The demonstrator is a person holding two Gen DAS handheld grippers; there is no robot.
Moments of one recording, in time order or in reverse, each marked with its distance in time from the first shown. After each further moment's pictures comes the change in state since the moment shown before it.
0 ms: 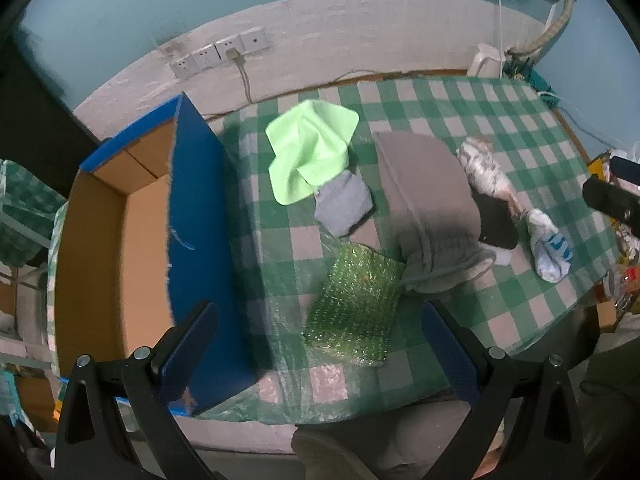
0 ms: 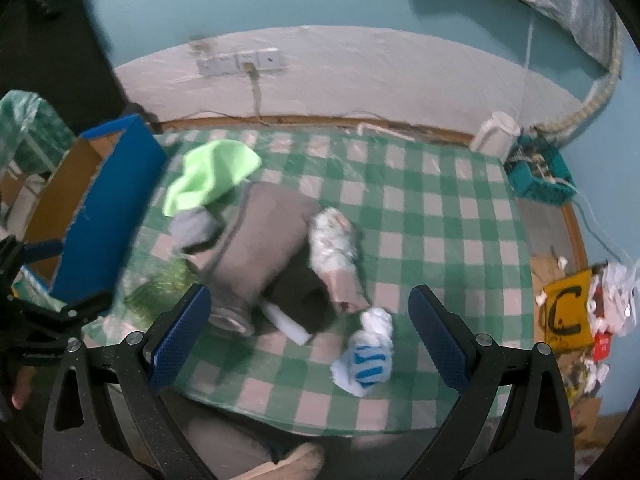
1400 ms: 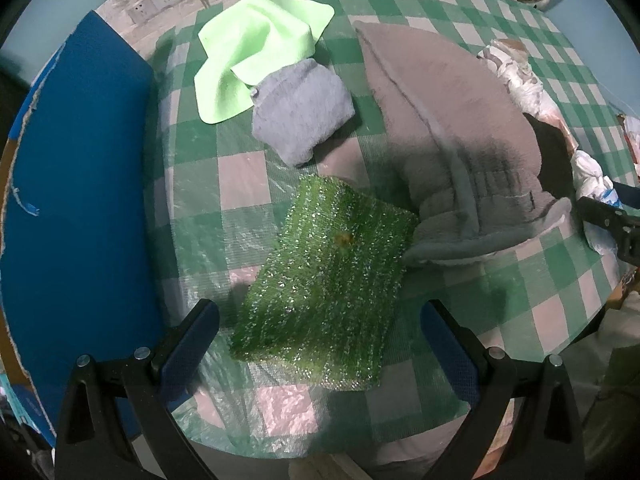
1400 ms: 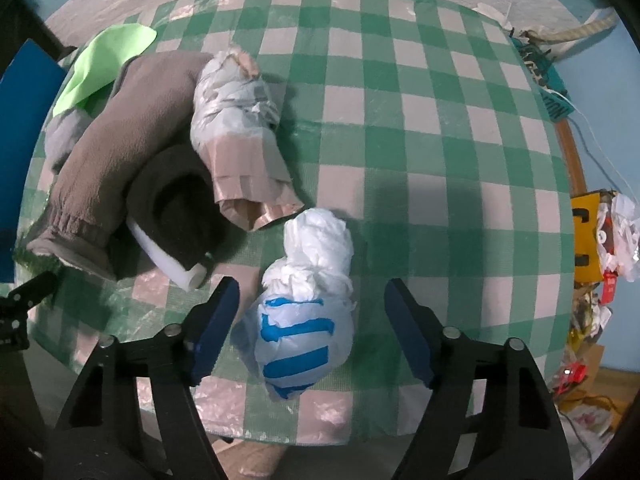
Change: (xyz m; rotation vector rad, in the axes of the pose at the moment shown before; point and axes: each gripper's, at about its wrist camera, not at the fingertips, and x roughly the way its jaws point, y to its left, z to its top) left arm 0.099 -0.019 -0.002 0.029 0.227 -0.047; right arm 0.118 -0.053 -0.054 0.071 0.324 -0.070
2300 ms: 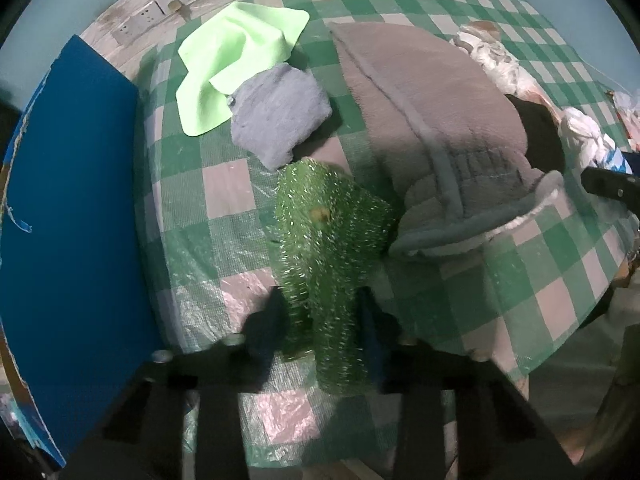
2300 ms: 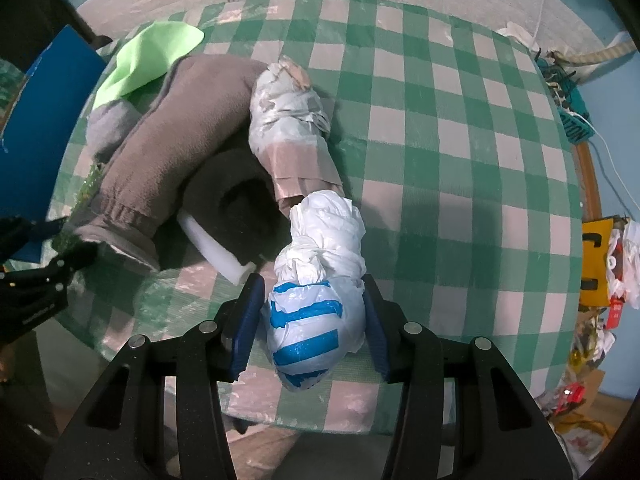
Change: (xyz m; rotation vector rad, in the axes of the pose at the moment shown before) left arm 0.009 -0.032 0.004 0.082 -0.038 0.004; right arm -0.014 0.022 -0.002 -0.076 -0.025 0.069
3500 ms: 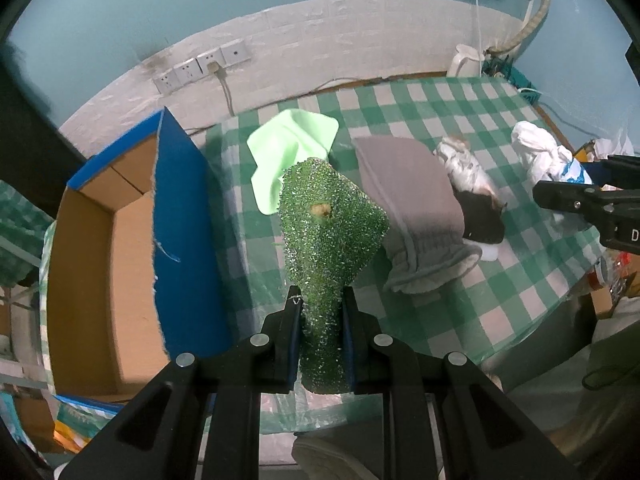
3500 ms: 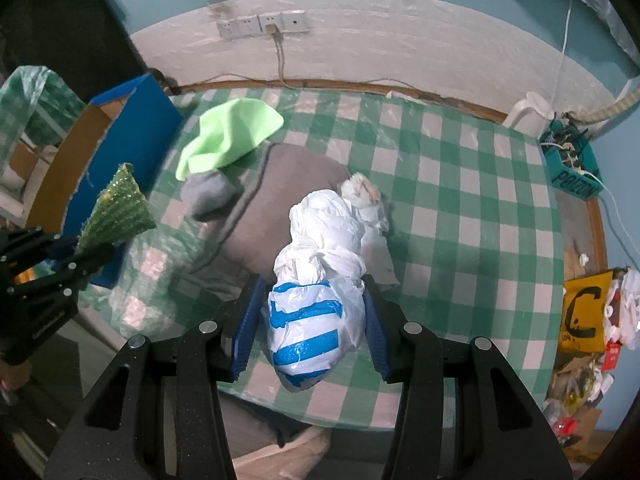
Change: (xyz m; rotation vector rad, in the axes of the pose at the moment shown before) left arm -0.128 0.038 -0.057 -0.054 -0.247 0.010; right arm -0.091 0.044 0.025 -0.092 -0.192 0.083
